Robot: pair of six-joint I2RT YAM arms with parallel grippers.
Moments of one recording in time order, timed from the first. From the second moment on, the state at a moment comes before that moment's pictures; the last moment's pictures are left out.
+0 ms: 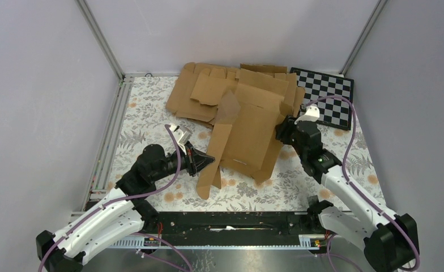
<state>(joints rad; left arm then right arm) -0.73 0.65 0.53 -0.05 0.33 -0.42 0.44 0.93 0.61 -0.05 0.27 0.48</state>
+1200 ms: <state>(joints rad) -0.39 0.89 0.88 -0.31 0.08 -0.22 0.43 0.89 0.65 0.01 0.03 0.25</state>
